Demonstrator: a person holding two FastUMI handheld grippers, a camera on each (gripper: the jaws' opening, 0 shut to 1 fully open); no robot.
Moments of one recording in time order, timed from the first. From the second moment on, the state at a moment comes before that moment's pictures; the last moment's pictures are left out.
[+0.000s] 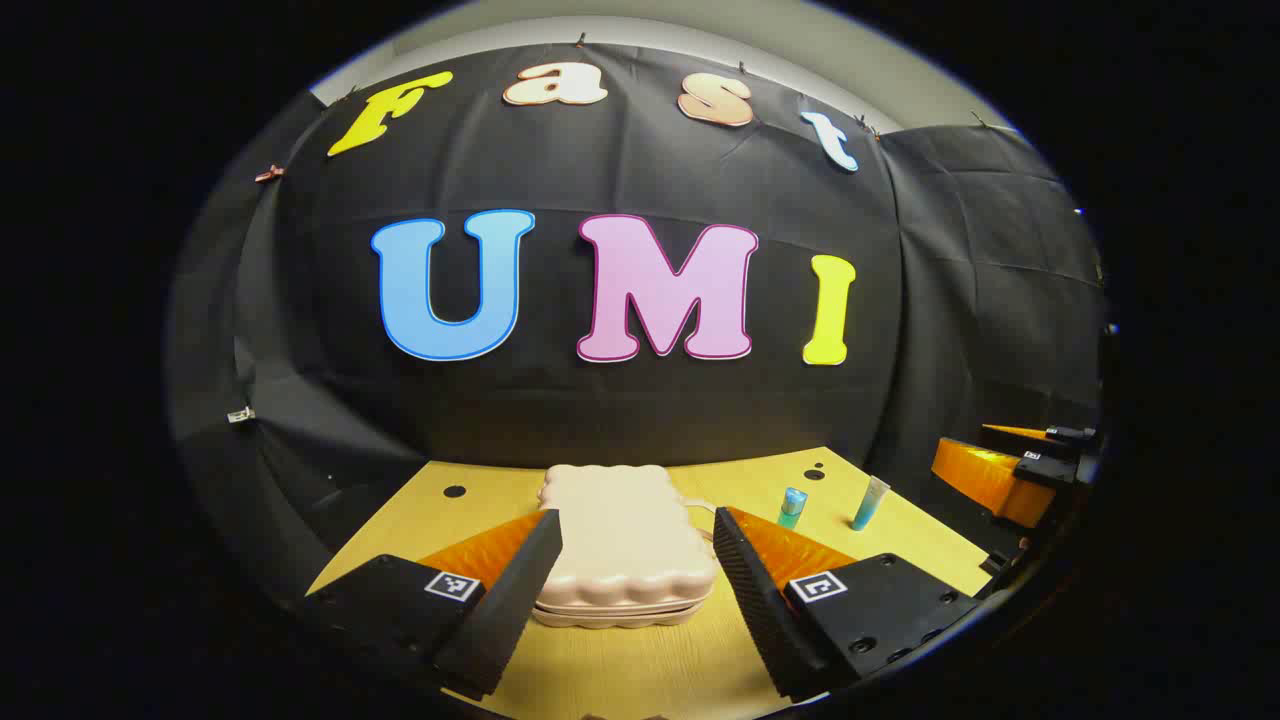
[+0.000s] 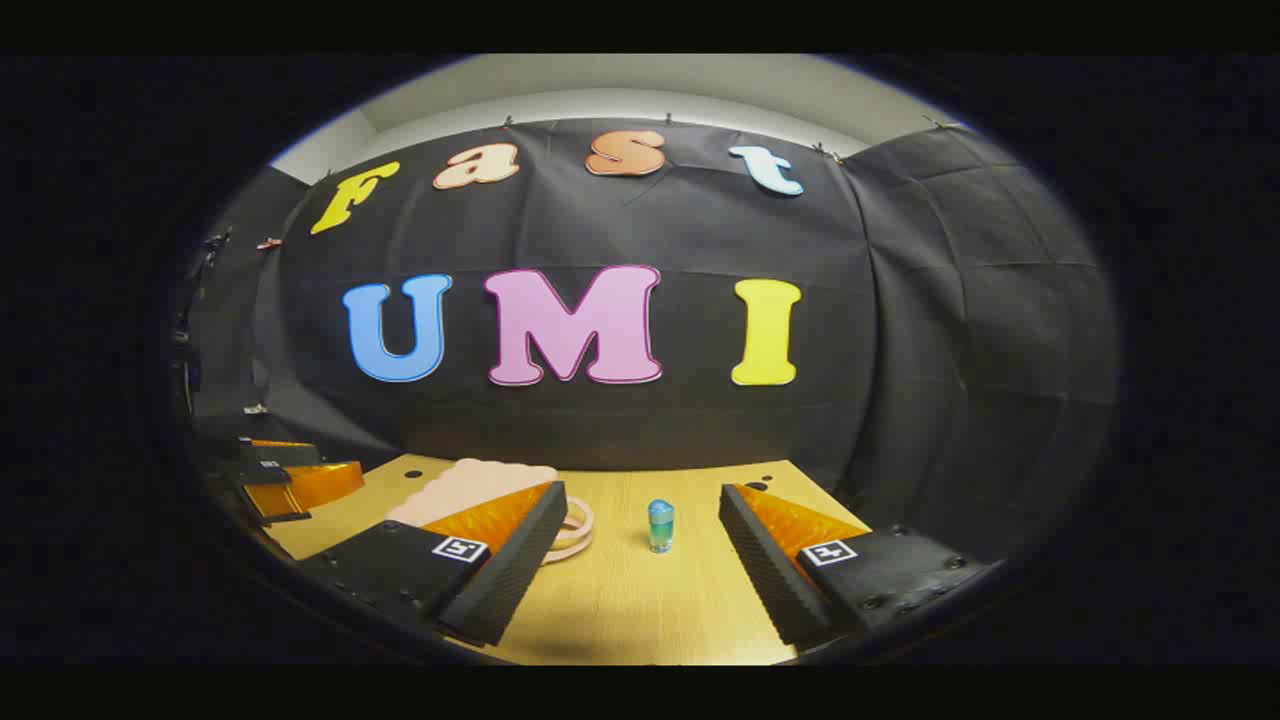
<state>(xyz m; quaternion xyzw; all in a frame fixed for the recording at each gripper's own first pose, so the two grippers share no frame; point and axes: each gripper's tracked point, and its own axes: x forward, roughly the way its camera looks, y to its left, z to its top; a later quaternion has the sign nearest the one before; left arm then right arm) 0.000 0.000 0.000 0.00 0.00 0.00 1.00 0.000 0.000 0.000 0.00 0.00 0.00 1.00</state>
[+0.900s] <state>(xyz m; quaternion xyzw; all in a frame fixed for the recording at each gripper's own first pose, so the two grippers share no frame) -0.004 -0.022 -0.005 0.01 0.00 0.01 1.00 0.004 -0.029 -0.013 0.01 0.03 -0.01 1.00</state>
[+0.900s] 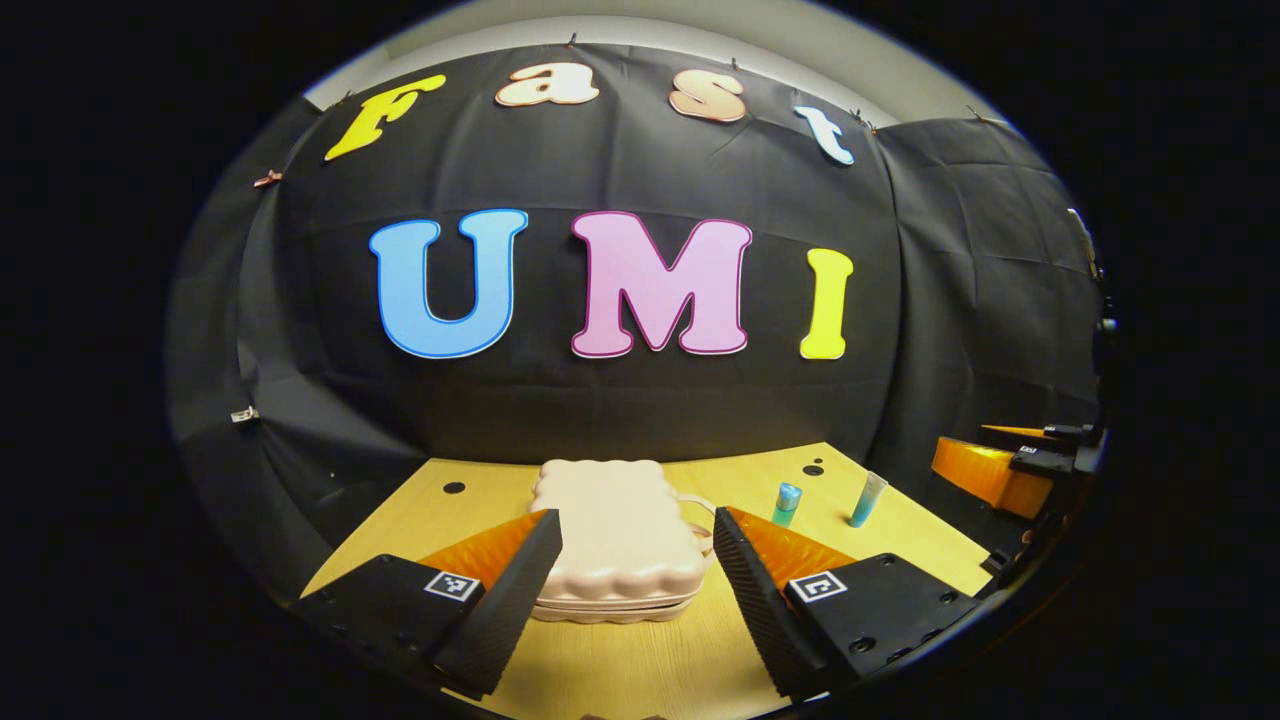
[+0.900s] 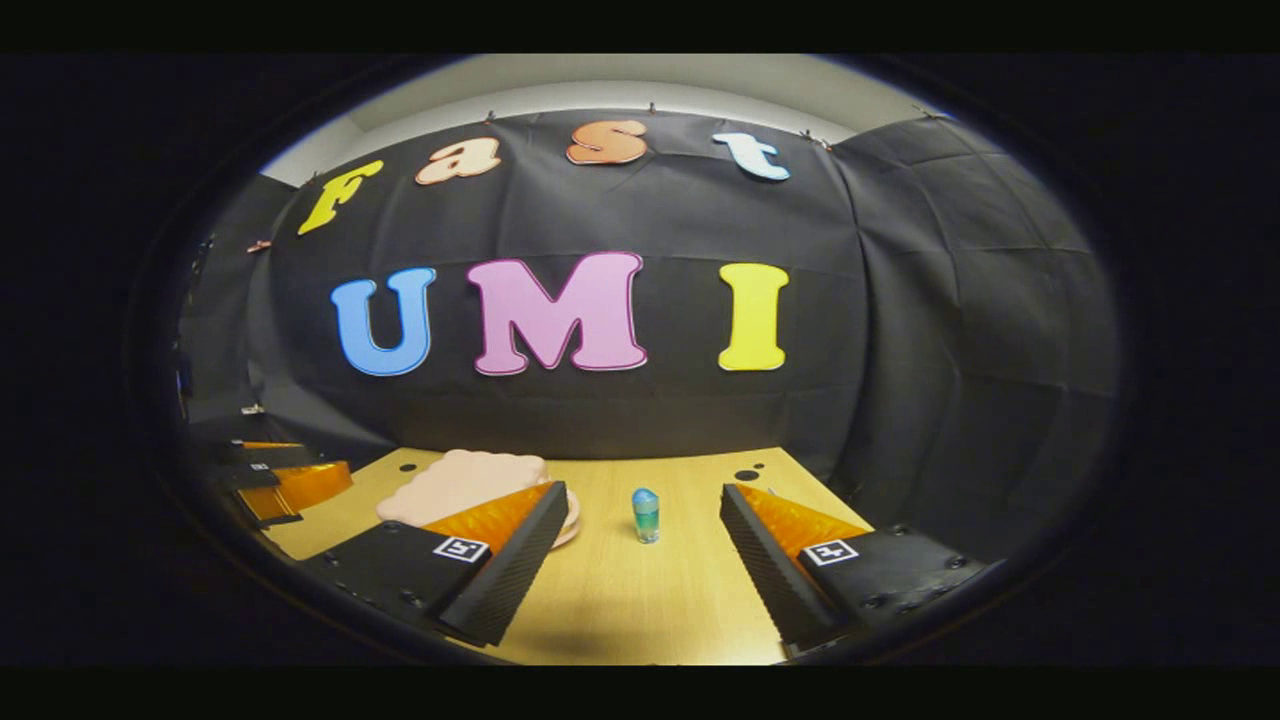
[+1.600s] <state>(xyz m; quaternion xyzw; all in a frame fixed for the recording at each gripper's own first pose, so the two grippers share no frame) 0.125 -0.128 -0.010 0.00 0.05 -0.08 1.00 0.012 -0.075 -0.021 0.02 0.05 -0.02 1.00</state>
